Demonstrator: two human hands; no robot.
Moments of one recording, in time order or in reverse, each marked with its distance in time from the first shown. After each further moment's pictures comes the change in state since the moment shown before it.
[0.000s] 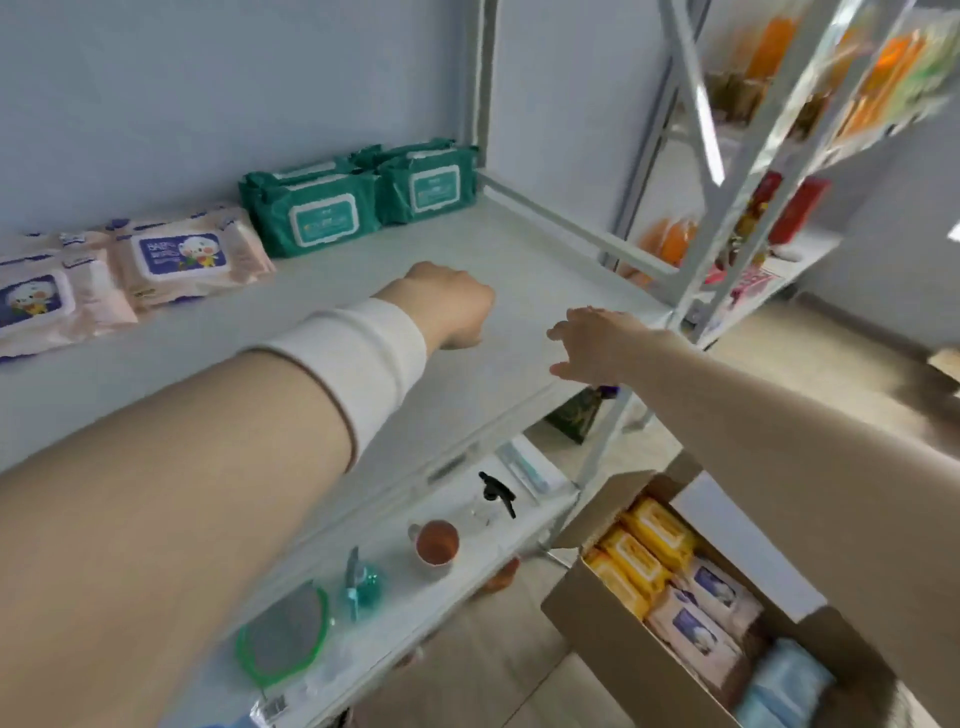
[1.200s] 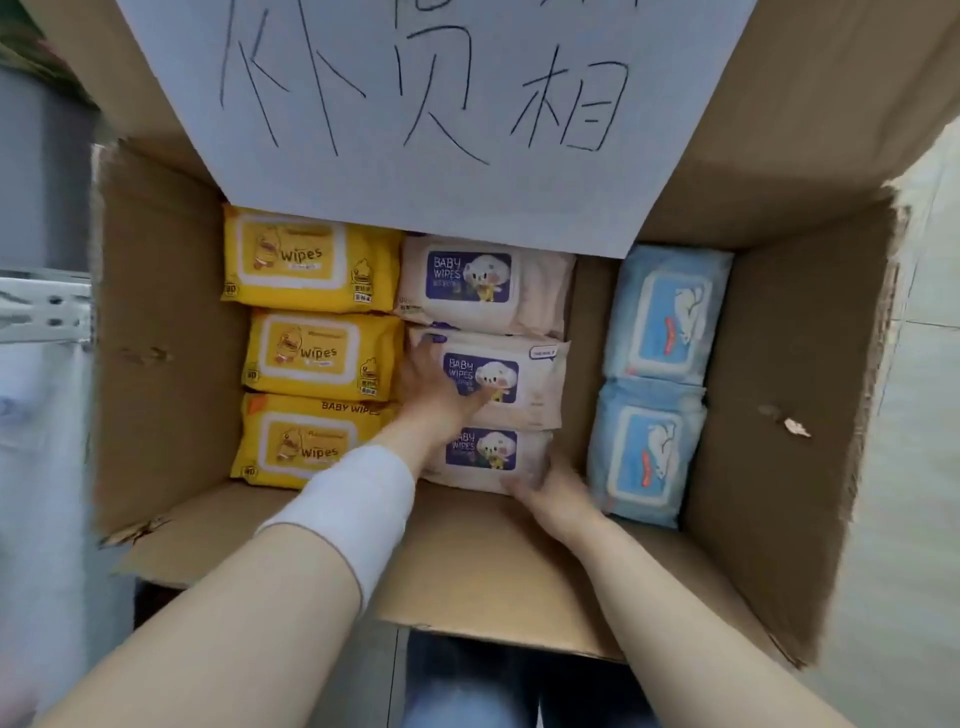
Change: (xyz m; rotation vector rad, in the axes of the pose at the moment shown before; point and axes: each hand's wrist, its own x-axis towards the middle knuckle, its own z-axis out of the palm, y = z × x) left_hand 0.235 0.669 0.458 -0.663 -0.797 -0.035; right_hand -0.080 0.168 0.747 1.752 -0.638 1.044
